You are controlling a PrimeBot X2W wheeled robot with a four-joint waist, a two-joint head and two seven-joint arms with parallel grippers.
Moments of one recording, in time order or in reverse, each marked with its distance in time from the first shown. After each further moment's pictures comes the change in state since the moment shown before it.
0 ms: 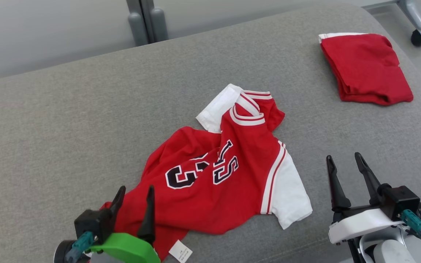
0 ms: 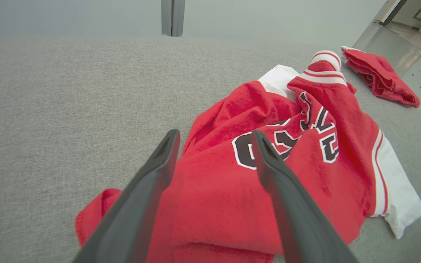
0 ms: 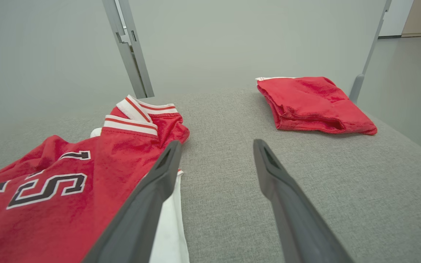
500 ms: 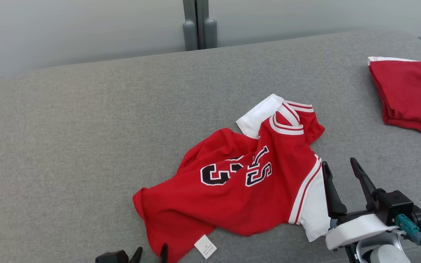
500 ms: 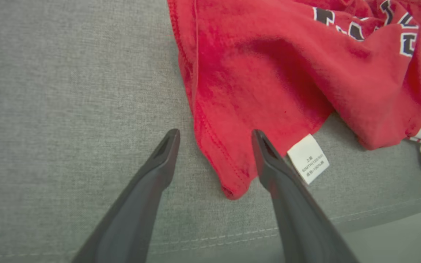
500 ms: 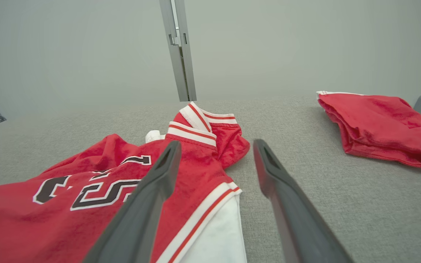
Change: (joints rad) left arm 0.155 -0.076 -0.032 0.164 -0.119 -0.039 0.004; right arm 0.020 0.000 0.015 -0.002 -0.025 0.000 0.000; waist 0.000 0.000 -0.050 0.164
